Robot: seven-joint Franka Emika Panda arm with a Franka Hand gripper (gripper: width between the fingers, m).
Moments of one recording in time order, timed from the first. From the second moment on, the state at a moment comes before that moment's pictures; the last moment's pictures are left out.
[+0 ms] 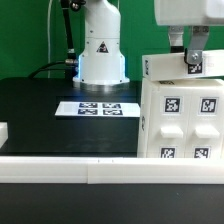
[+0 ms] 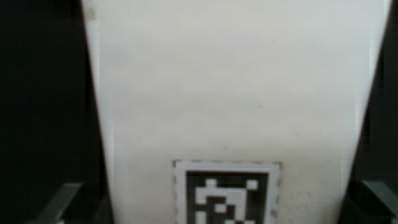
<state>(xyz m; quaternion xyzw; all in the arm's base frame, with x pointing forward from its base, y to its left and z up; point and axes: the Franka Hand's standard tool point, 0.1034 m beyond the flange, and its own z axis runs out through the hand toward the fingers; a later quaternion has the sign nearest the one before) 0.620 0.077 0.165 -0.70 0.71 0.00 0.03</state>
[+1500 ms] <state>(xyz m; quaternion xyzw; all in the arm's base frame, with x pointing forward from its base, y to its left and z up) 0.627 0.088 0.196 -0.61 0.78 0.02 0.08</state>
